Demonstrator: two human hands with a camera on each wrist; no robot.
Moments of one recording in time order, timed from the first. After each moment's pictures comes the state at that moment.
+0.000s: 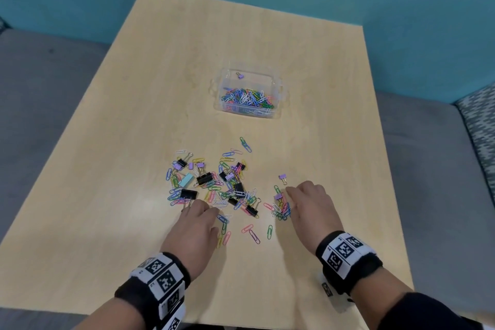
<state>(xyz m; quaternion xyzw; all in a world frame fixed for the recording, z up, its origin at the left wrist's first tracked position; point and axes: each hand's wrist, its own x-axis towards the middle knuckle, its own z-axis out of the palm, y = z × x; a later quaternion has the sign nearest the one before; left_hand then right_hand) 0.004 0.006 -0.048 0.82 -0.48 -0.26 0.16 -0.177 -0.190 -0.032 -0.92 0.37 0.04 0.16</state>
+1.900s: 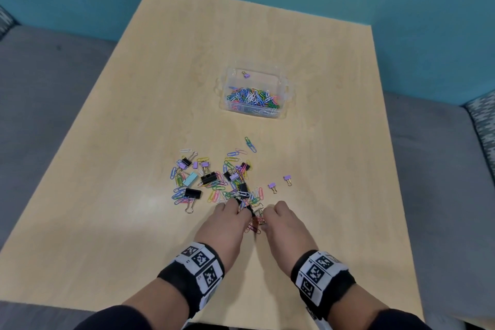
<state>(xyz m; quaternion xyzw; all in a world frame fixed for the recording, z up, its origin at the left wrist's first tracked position) -0.025 -0.037 -0.039 0.80 -0.53 -0.27 0.04 -0.156 -0.135 -0.047 -0.92 0.31 0.08 0.22</state>
